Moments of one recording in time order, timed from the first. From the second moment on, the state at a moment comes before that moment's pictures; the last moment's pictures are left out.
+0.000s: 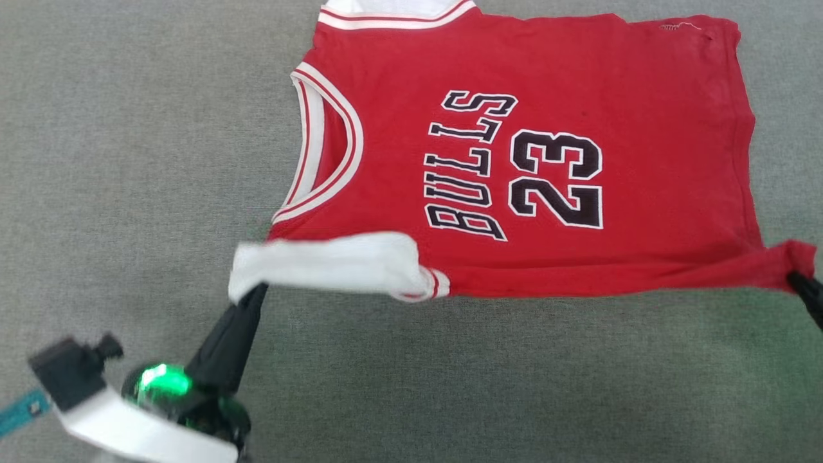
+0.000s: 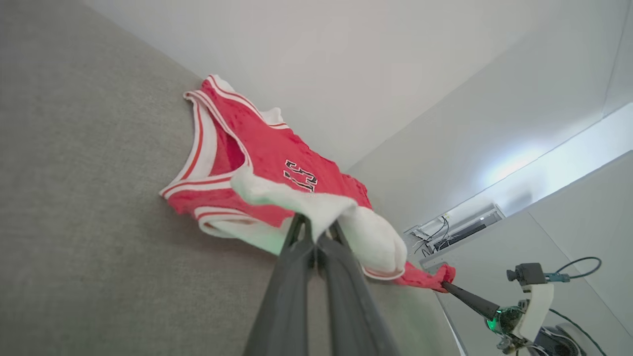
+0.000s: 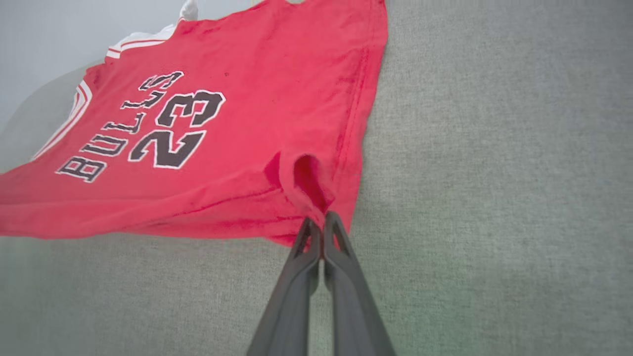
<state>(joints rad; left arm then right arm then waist) 0.00 0.57 -0.41 -0.27 -1.19 -0.13 -0.26 0.07 -0.52 -0.21 -0.23 0.86 0.13 0.50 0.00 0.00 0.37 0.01</state>
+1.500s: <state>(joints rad) -0.94 0.70 -0.89 0.36 -1.28 -0.13 -0.13 -0.40 -0.47 0.00 0.13 0.69 0.13 0.26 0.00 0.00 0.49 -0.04</state>
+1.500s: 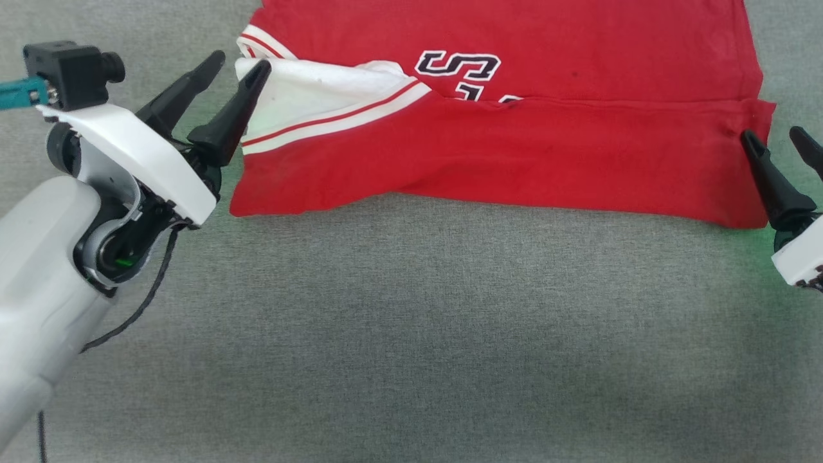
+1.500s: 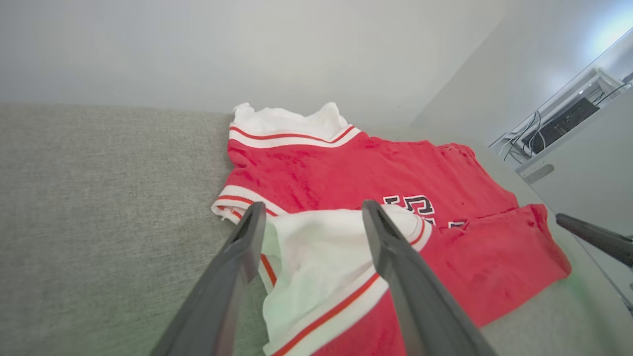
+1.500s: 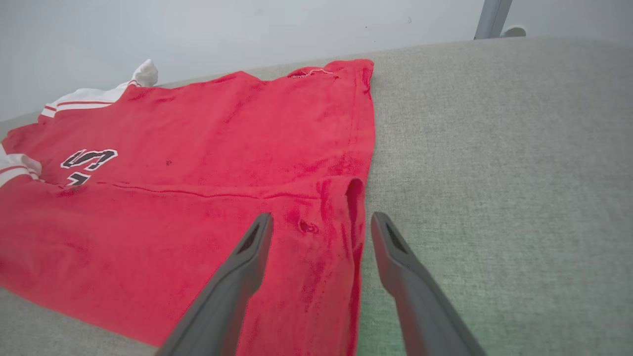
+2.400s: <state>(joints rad) -1.04 0.87 -1.09 0.17 -1.41 -0.01 0.62 -0.40 -0.45 -0.01 0.04 0.63 0.13 0.24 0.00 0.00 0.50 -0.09</state>
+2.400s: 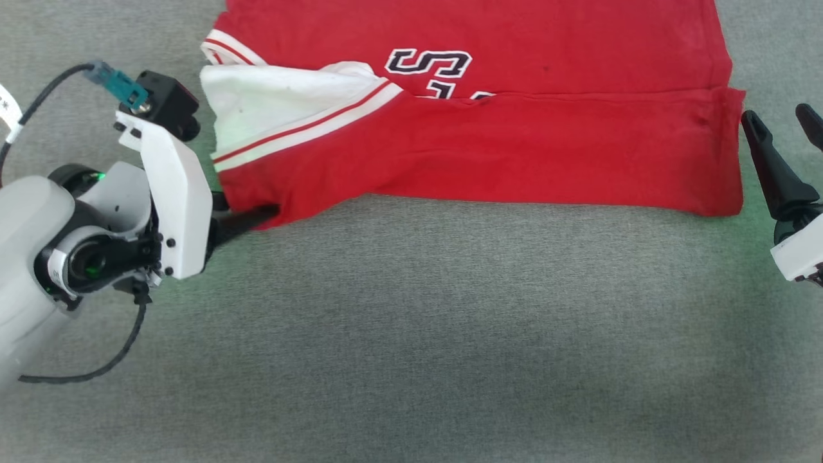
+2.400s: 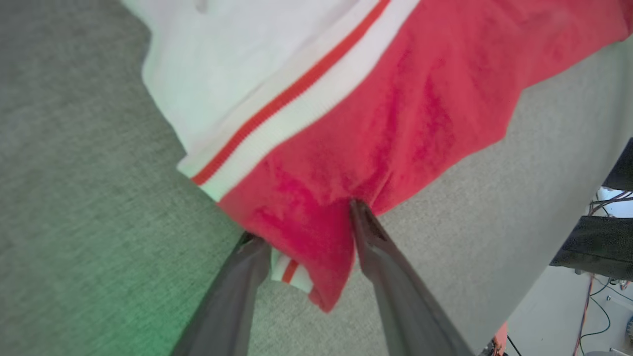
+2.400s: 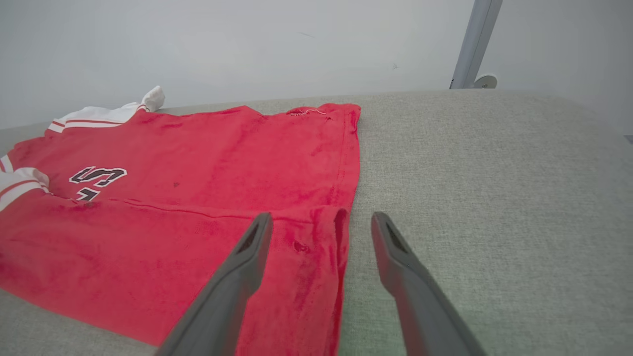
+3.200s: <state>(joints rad) -1.06 0.80 -1.10 0.20 -1.36 -0.06 0.57 -0.47 -0.65 0.17 0.07 0.60 0.13 0.75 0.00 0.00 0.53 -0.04</state>
